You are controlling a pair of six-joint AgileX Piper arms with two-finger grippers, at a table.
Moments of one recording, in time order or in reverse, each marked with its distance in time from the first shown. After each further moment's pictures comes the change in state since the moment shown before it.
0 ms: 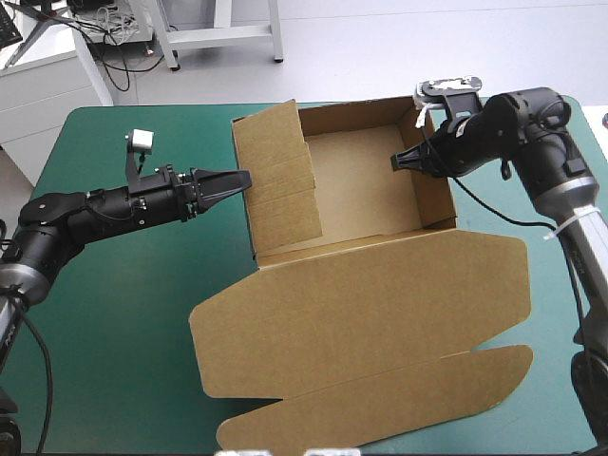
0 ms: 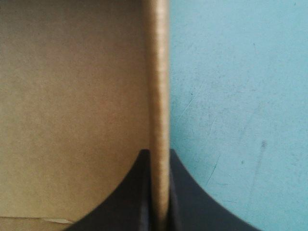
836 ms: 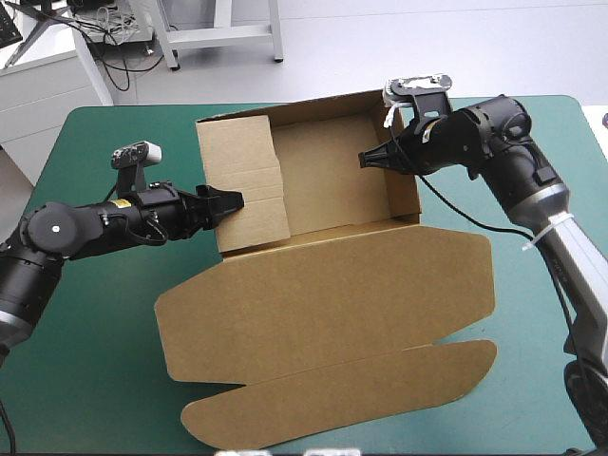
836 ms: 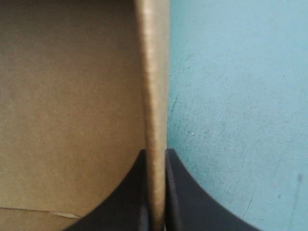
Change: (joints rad) left arm -0.195 -0.186 -0.072 0.755 -0.380 -0.656; right arm 0.124 0.000 0.006 -0.062 -0.123 0.126
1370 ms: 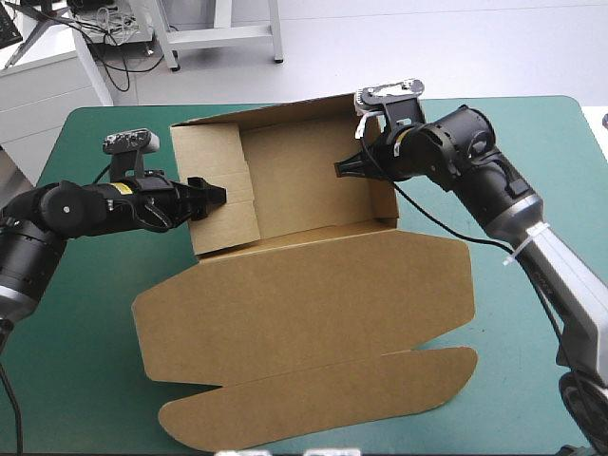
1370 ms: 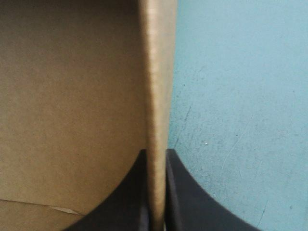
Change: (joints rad) left arm -0.006 0.069 -0.123 0.306 0.065 -0.184; right arm 0.139 0.000 0.000 -0.142 -0.030 0.109
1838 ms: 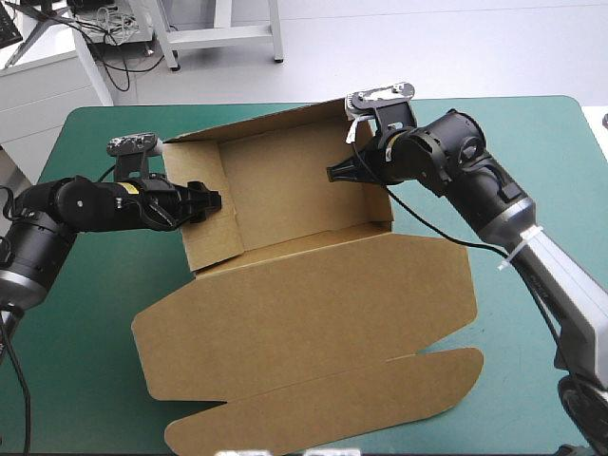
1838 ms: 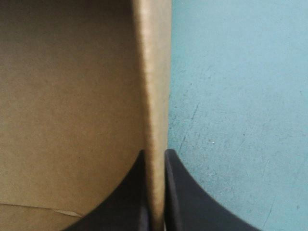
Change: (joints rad) left arm -0.002 0.043 -0.006 0.092 0.025 -0.042; right arm 0.033 0.000 0.000 -0.024 0.001 0.029
